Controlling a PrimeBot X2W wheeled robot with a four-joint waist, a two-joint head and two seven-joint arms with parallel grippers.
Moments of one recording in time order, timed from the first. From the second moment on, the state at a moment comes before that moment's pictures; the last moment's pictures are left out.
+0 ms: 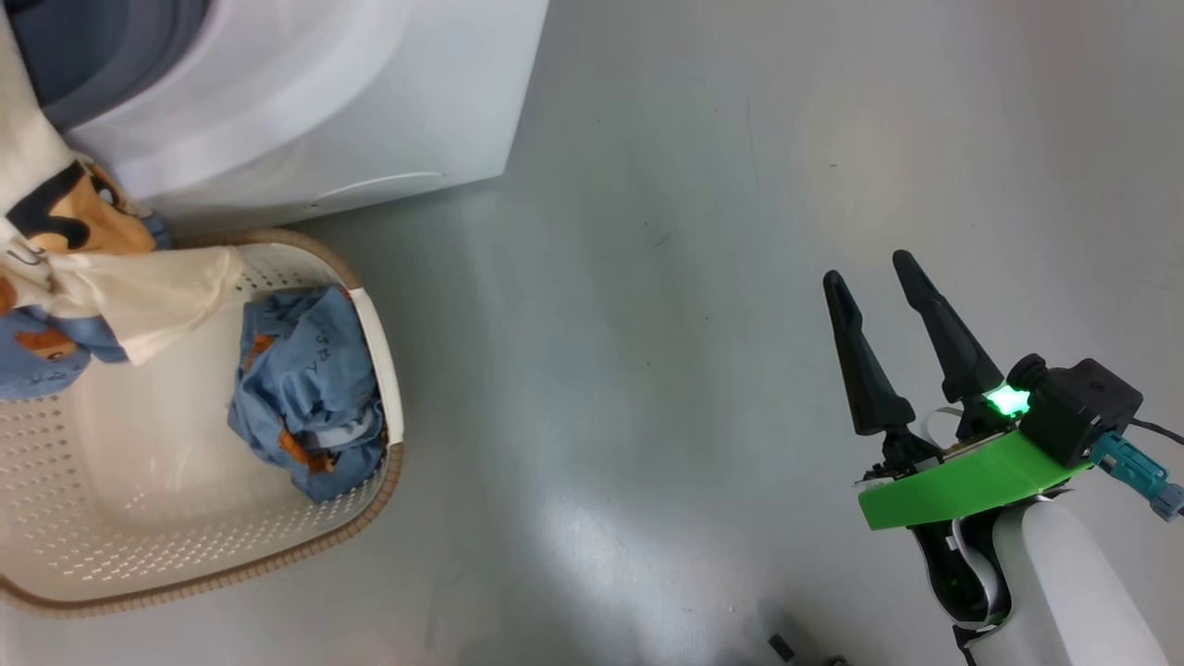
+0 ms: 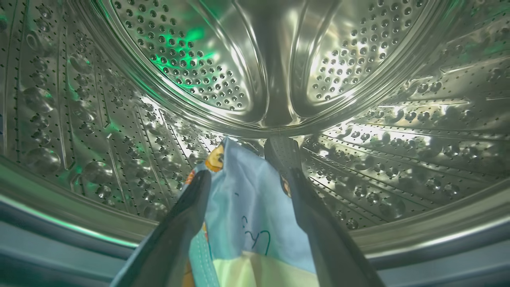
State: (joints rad) left arm -1.29 0.33 0.06 1.10 -0.21 -0.11 -0.26; right arm -0.31 -0.13 0.16 0.08 0.38 0.13 -0.26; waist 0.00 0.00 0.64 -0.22
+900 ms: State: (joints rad) left arm -1.07 0.21 0.11 0.88 -0.25 -0.13 -0.26; right arm -0.31 -0.16 0.14 0.08 0.38 0.13 -0.26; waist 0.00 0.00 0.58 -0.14
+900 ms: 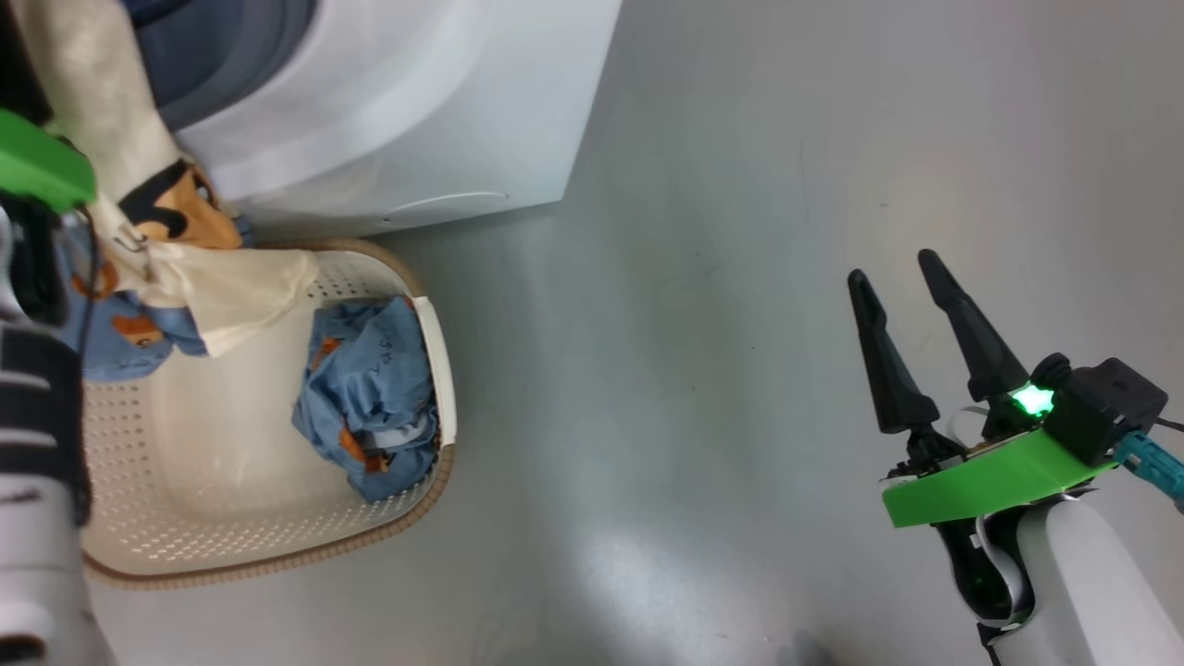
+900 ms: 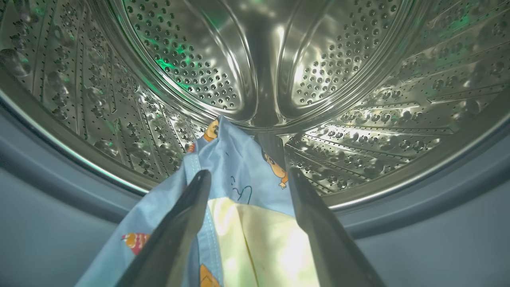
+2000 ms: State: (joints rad) left arm -0.30 0.05 0.18 0.21 -0.23 -0.13 -0.26; right arm -0.26 -0.21 0.10 0.08 0.38 0.13 -0.26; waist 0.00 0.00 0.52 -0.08
